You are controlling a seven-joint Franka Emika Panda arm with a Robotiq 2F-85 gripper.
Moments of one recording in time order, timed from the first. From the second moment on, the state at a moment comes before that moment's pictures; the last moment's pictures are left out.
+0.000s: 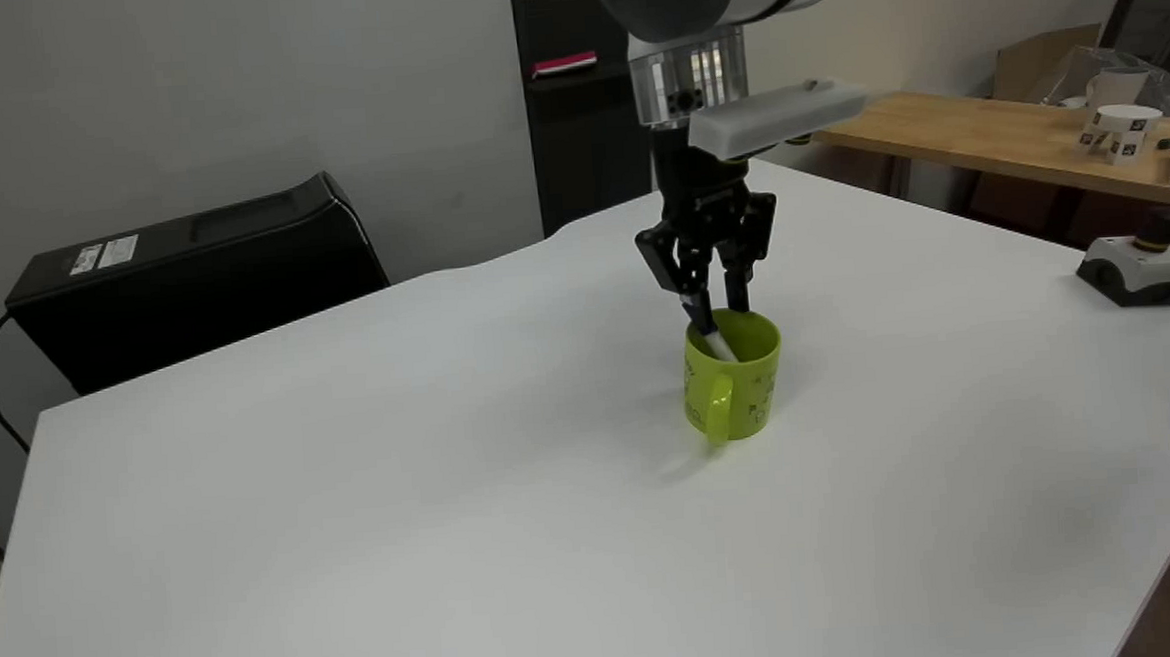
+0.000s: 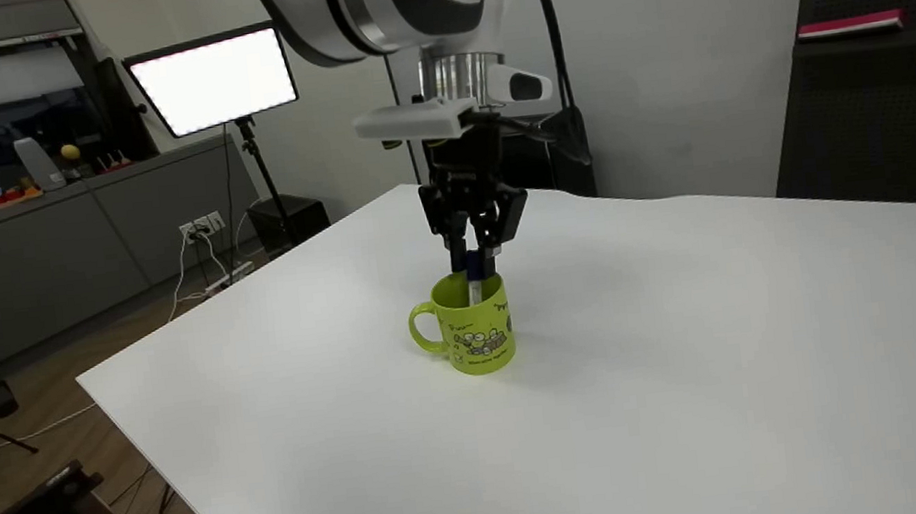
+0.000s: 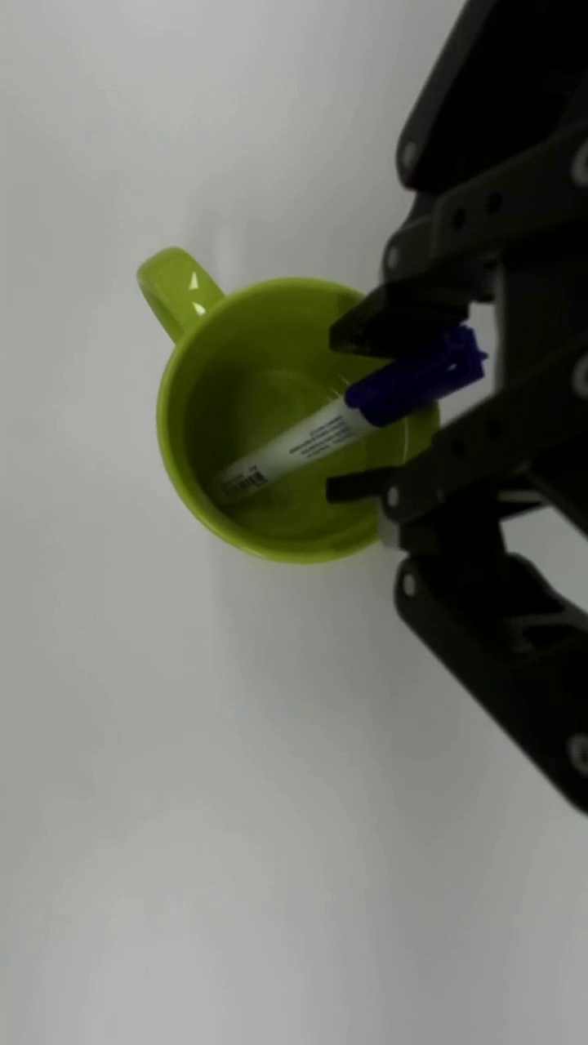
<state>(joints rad) 0.09 0.58 -0.01 -1.89 0.04 2.23 0.12</state>
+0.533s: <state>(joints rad) 0.09 0.58 -0.02 -1.89 0.02 2.22 0.12</state>
